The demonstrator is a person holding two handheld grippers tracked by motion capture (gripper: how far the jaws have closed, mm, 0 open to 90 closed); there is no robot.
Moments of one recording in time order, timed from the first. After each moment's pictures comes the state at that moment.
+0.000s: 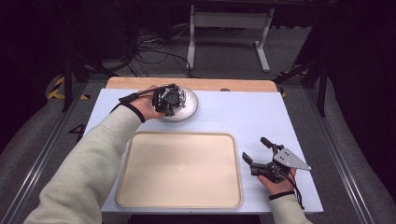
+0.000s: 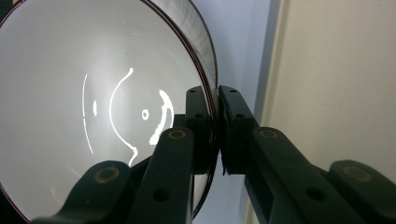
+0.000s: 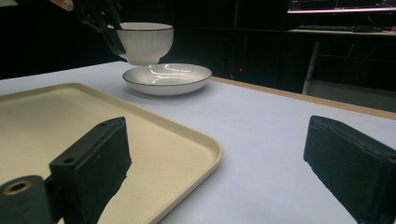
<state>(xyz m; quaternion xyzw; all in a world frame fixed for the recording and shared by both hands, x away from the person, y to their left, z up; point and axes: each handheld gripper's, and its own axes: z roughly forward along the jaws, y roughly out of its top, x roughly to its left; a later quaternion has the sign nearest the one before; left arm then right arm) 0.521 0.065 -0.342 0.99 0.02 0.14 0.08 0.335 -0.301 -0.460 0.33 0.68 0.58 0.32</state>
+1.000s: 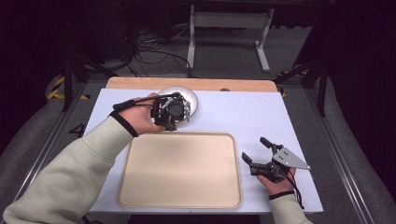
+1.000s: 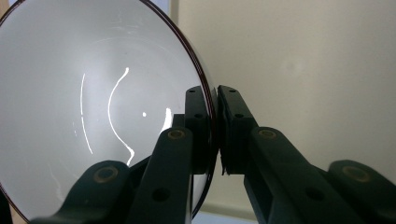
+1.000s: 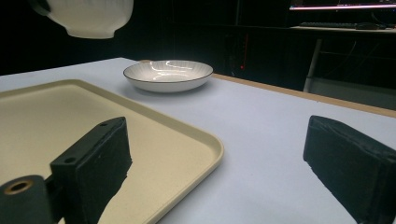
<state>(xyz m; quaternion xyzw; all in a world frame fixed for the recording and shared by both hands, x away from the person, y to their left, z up) 0.431 0.047 -0.290 0.99 -0.01 0.10 0.07 0.336 -0.300 -0.460 0.32 0.68 0.58 0.31</state>
